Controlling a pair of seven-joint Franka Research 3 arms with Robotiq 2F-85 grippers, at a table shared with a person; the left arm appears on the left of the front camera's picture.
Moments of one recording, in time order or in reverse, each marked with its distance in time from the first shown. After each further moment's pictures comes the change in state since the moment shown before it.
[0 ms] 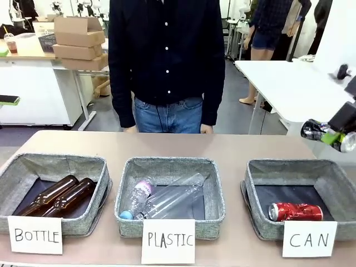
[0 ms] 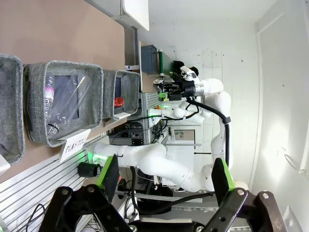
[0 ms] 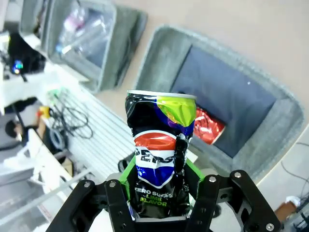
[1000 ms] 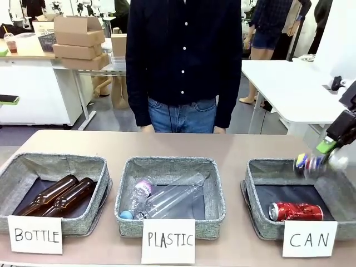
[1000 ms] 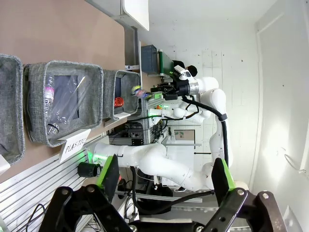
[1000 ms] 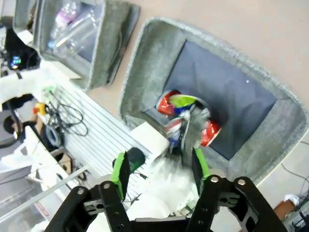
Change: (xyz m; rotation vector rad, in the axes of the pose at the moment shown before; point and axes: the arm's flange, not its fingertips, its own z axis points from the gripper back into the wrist) left arm 0.000 0.000 0.000 0.000 0.000 0.000; right arm 0.003 -0.014 -0.017 -0.003 0.022 -0.005
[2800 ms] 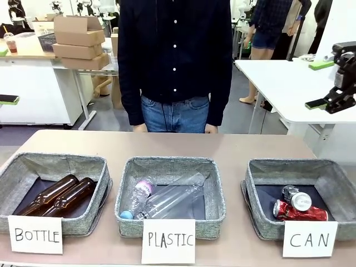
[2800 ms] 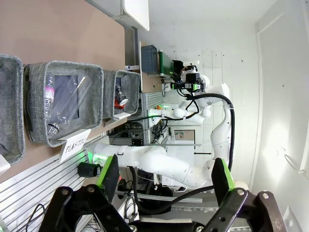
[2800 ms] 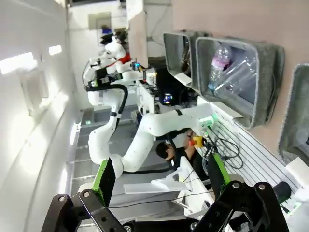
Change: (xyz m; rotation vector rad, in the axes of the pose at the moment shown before) left arm 0.000 0.000 0.000 0.001 -0.001 0.001; right arm 0.026 0.023 0.043 0.766 -0.204 -0.333
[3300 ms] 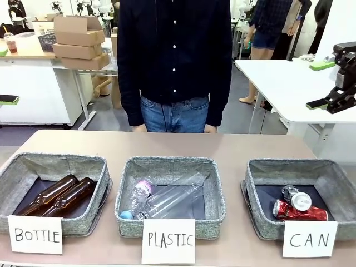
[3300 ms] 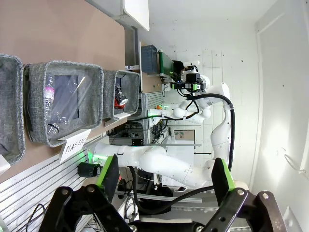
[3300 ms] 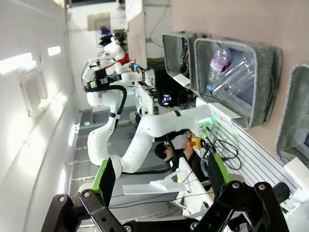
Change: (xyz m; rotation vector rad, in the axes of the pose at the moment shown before) left arm 0.000 0.000 0.000 0.000 0.000 0.000; right arm -0.001 -0.001 0.003 -0.002 -0.009 0.004
